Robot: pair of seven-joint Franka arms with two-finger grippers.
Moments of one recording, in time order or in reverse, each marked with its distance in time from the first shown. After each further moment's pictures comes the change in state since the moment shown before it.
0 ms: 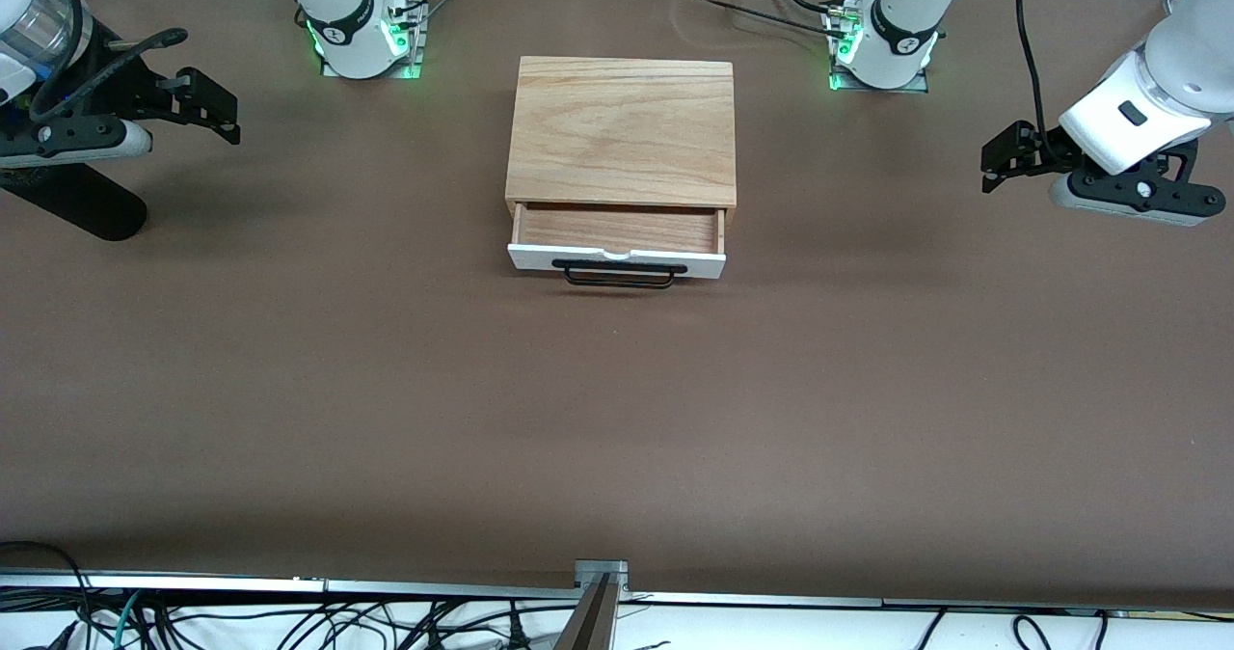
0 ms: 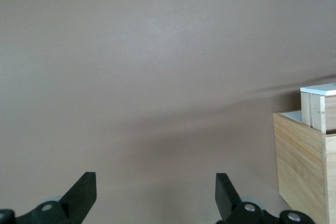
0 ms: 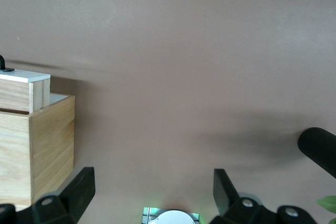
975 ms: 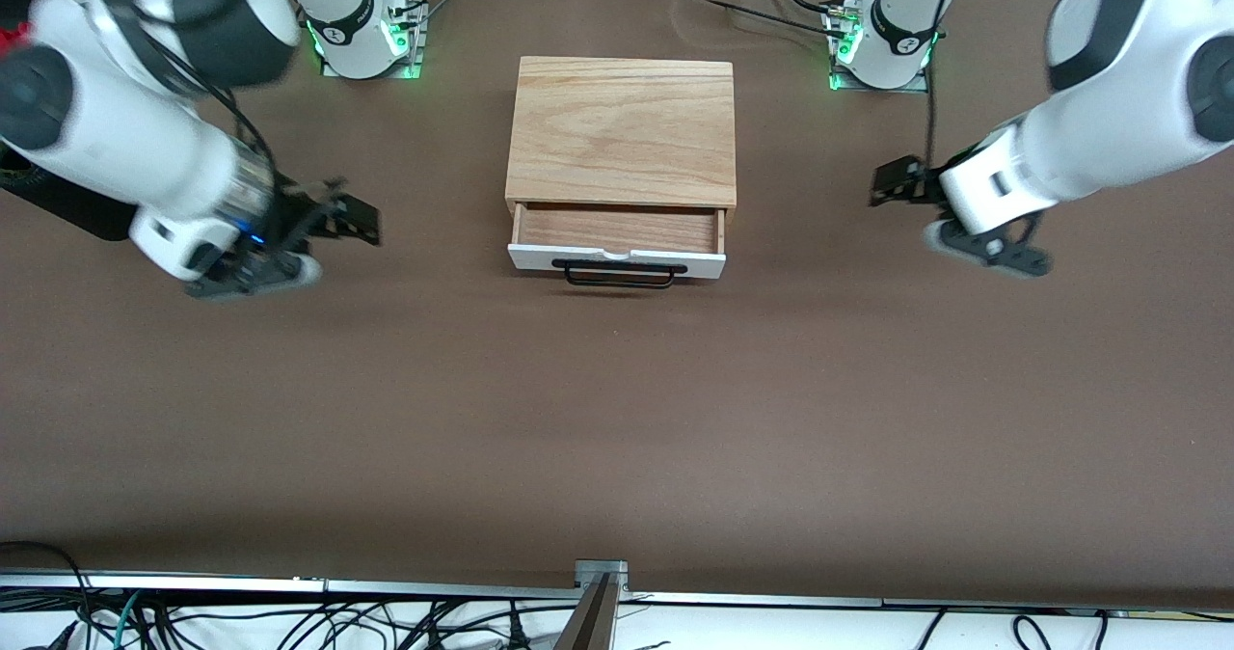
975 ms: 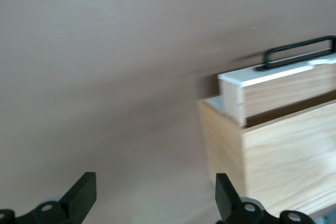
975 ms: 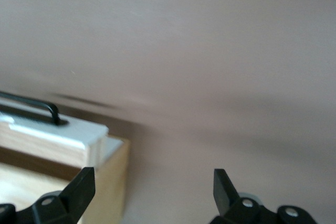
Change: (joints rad) left arm -0.091 0.199 -0.030 -0.004 -0.299 0.054 0.002; right arm 0.036 0.324 0.049 0.006 0.308 0.328 0.000
